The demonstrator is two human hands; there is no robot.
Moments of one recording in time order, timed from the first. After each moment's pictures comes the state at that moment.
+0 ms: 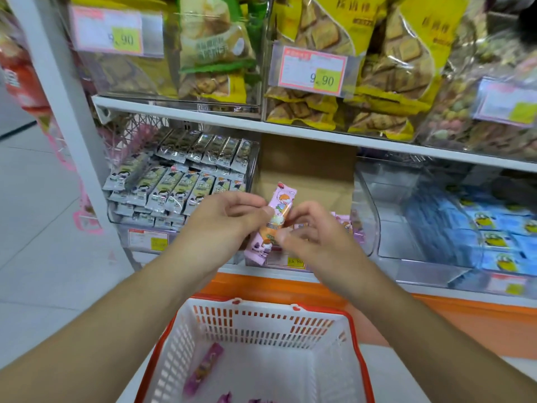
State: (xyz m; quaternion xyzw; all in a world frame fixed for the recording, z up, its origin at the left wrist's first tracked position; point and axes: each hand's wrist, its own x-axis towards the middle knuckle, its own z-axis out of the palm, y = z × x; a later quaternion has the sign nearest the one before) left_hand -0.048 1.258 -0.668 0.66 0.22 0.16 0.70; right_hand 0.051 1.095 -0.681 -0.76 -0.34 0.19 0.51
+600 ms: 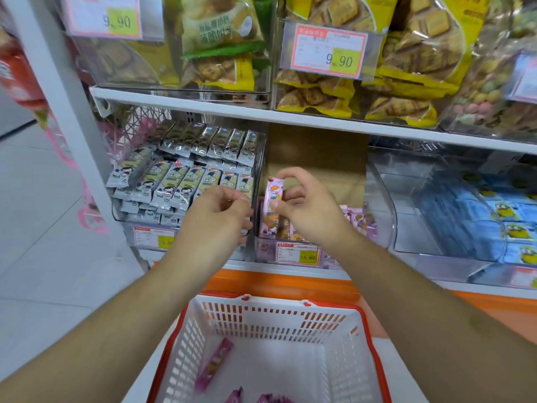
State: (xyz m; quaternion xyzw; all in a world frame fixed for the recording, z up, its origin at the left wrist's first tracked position) left_hand -0.051 1.273 -0.674 0.70 0.30 0.21 0.61; right_hand 0.108 1.165 -0.712 -0.80 -0.31 0.13 0.50
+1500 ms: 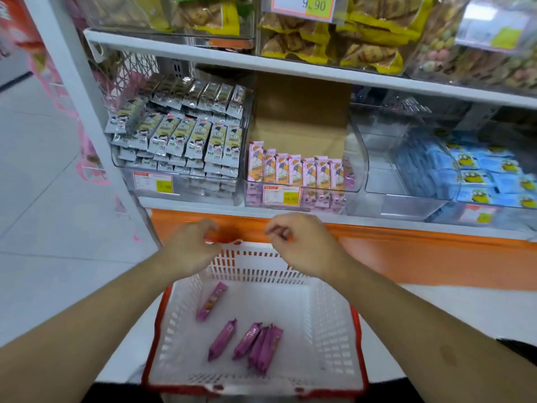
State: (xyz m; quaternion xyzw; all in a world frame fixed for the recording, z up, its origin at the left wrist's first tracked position) left_hand -0.124 1.275 -0.775 0.89 0.29 -0.08 0.35; right_hand 0.010 1.070 -0.763 -0.85 -0.40 0.16 0.29
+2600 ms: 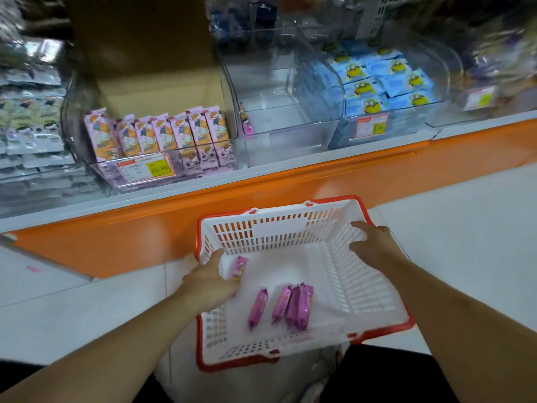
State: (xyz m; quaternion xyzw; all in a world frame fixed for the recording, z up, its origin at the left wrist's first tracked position) left_hand -0.058 1.101 -0.899 0.85 0.25 -0.28 0.35; right_hand 0.089 0.752 -0.910 -0.94 0.11 0.22 0.23
